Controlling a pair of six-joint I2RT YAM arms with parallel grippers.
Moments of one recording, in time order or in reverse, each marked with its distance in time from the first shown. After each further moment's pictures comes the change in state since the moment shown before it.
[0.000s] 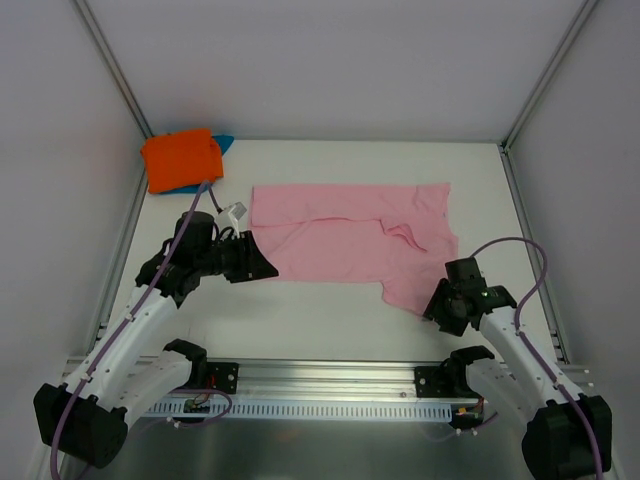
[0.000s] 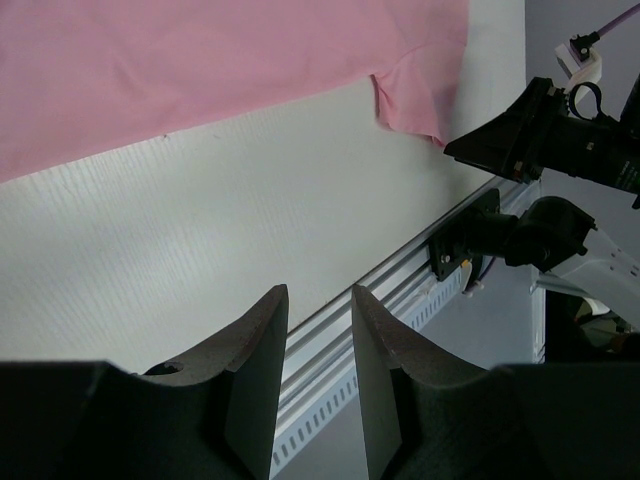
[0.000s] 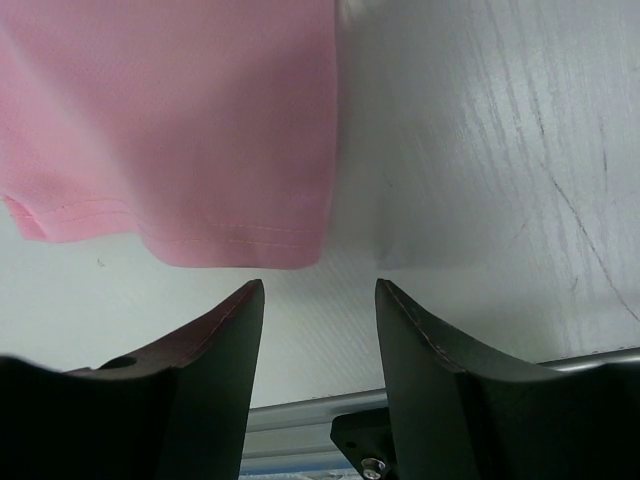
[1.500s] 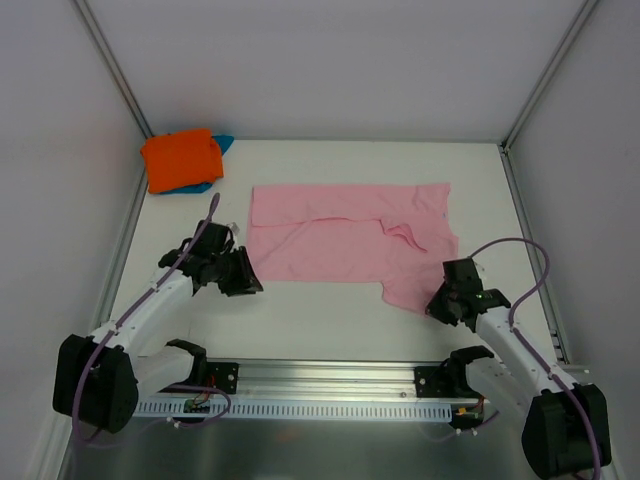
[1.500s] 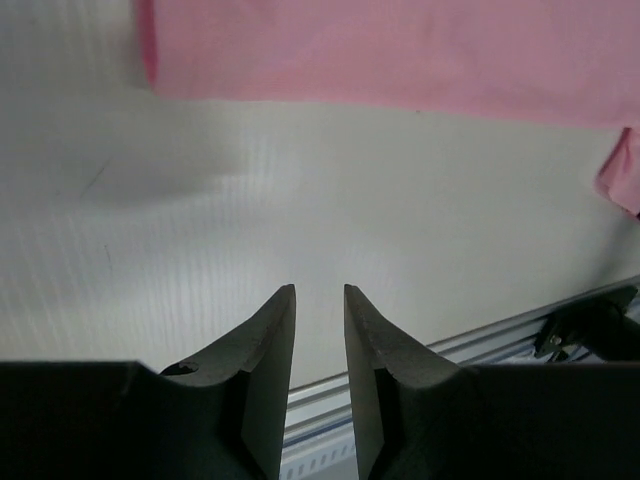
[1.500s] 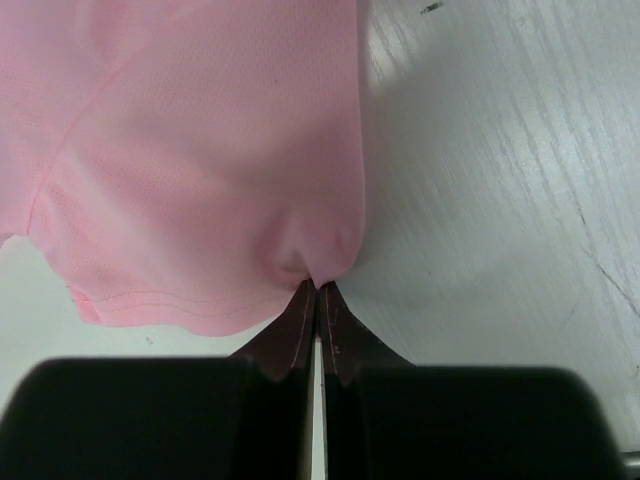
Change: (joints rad) left arm 0.019 0.201 -0.058 -0.085 -0.262 -0.024; right arm 0.002 0.046 -0.071 0.235 0.046 0.091
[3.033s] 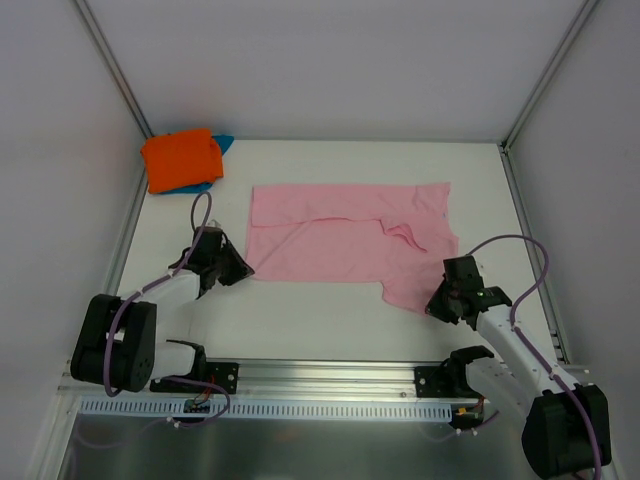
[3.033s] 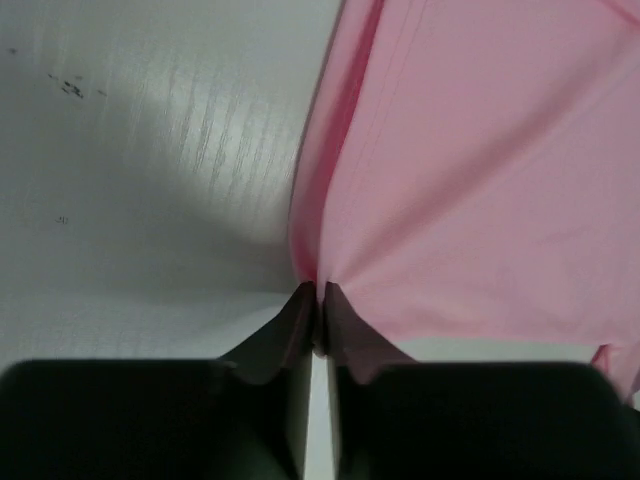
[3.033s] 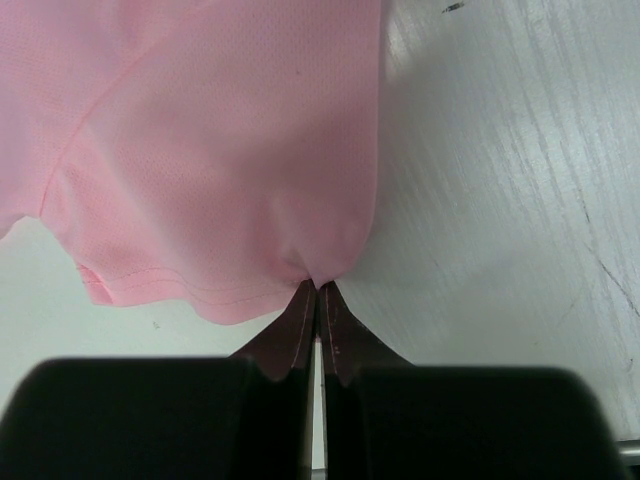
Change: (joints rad) left arm 0.140 0.203 -0.241 0.619 -0.138 -0.164; right arm 0.000 -0.005 0.029 -0.037 -0.019 -0.034
